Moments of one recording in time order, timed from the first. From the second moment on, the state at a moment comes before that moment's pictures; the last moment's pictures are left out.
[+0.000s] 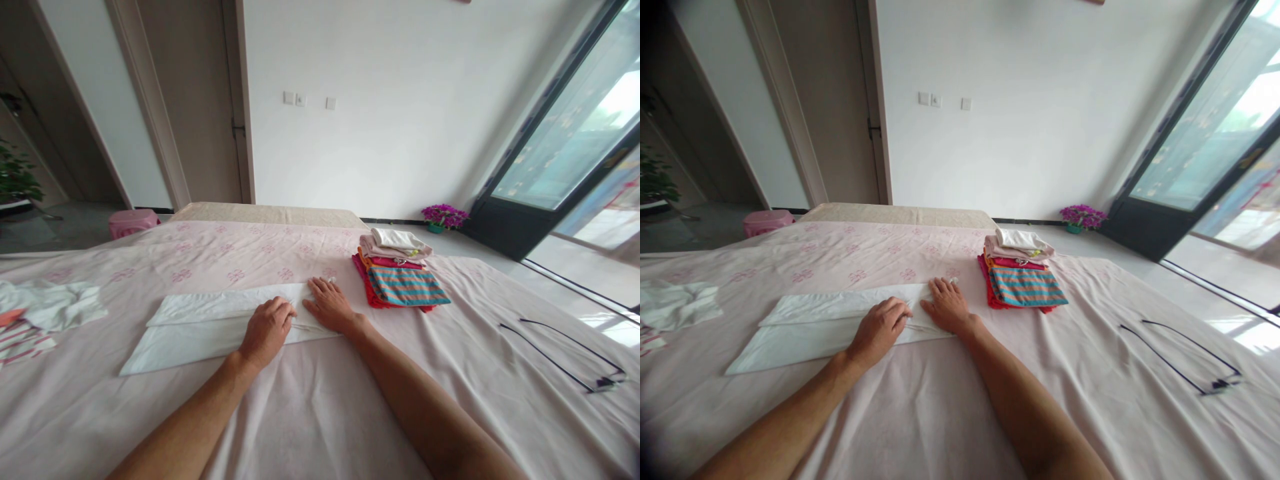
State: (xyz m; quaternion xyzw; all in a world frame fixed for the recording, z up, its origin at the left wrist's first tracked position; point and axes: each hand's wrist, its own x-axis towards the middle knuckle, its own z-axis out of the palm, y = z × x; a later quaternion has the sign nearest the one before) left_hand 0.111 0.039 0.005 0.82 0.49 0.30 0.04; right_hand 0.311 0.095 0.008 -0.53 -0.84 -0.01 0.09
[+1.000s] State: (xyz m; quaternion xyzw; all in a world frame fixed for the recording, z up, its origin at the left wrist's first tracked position) left_hand 0.110 0.044 -0.005 0.79 0.56 0.25 -0.04; right_hand 0.311 0.097 0.006 -0.53 -0.84 0.00 0.10
